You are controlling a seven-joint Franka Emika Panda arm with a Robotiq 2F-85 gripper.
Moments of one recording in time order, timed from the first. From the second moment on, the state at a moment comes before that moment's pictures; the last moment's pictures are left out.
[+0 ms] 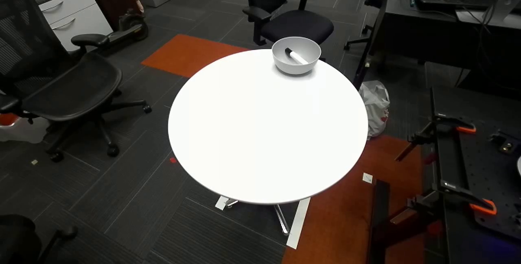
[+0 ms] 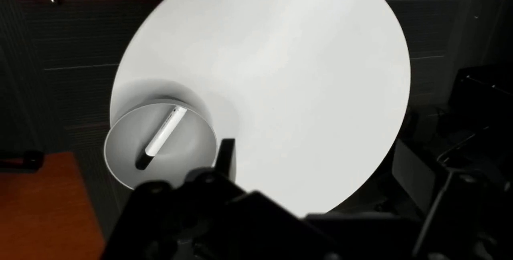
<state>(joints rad) -0.04 -0.28 -0.35 -2.26 0.21 2.05 -0.44</state>
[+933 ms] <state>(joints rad) -0.14 0.14 -0.27 -2.11 0.23 2.36 -0.26</state>
